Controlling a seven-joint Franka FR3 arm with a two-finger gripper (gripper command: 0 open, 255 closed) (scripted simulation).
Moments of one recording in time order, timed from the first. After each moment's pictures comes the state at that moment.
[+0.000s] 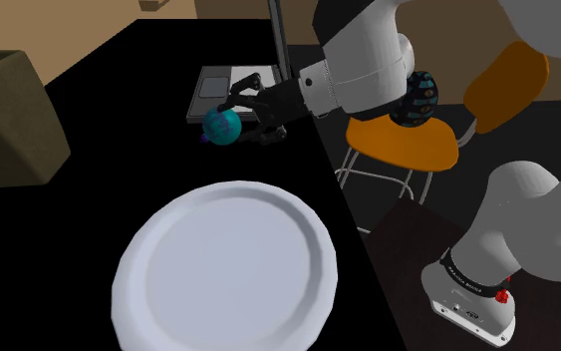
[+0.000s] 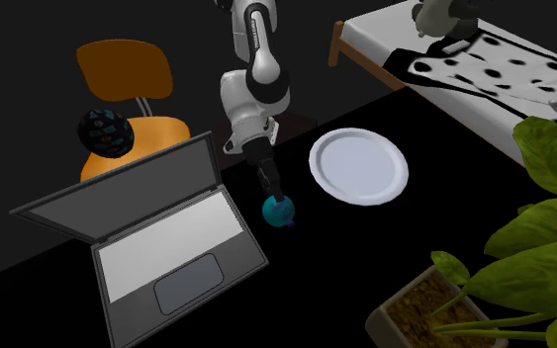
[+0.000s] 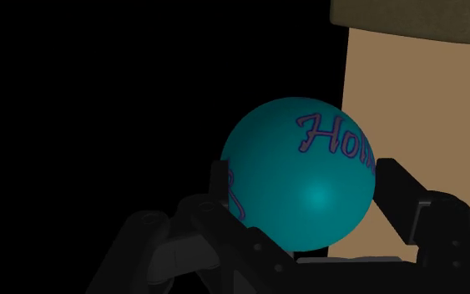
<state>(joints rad) 0.45 -0.30 0.14 -2.35 1.79 2.94 -0.26</state>
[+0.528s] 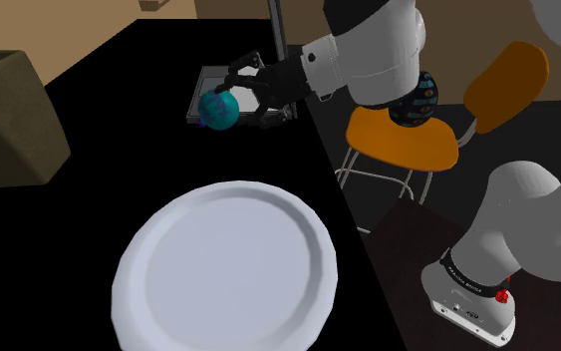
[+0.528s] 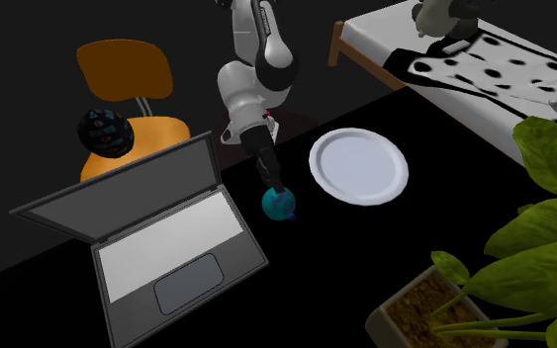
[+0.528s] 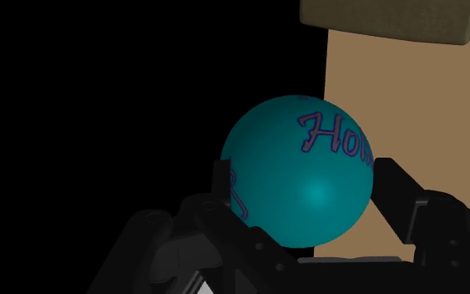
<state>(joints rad) 0.44 -0.35 0.14 -2.35 1.54 2.94 0.01</state>
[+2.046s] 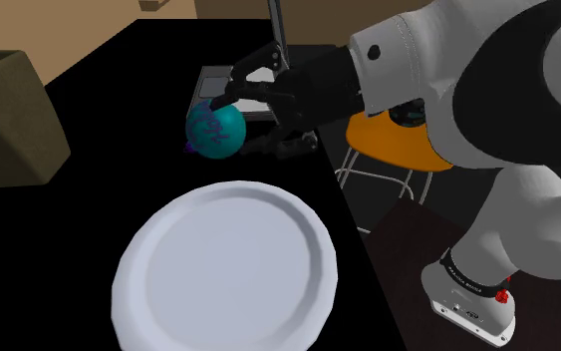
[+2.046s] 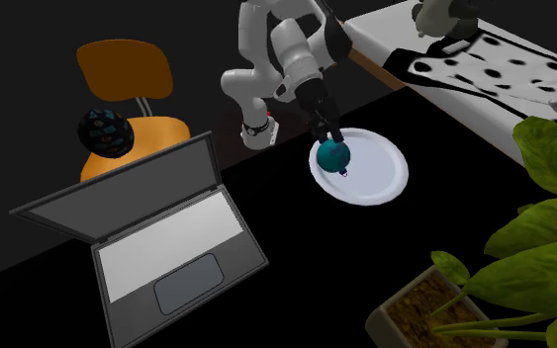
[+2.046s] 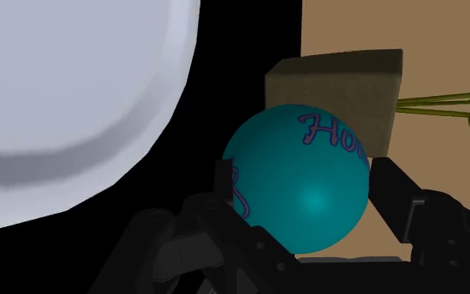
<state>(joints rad) 0.31 -0.67 0.57 -2.50 1.12 2.98 0.77</state>
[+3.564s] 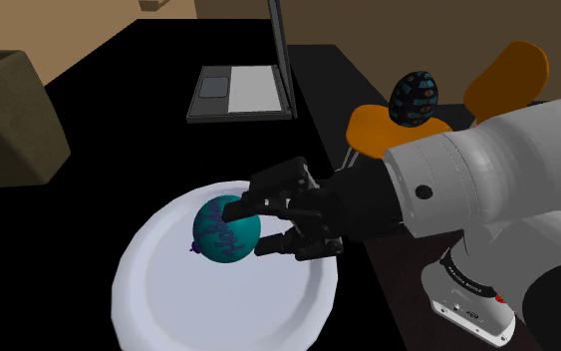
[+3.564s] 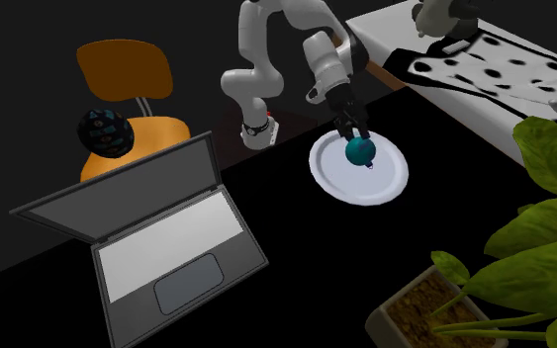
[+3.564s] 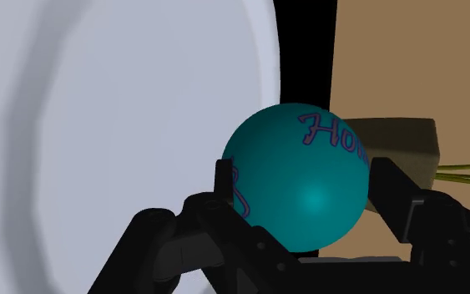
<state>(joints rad) 0.32 -0.72 0.90 -2.60 1.18 3.16 1.02</state>
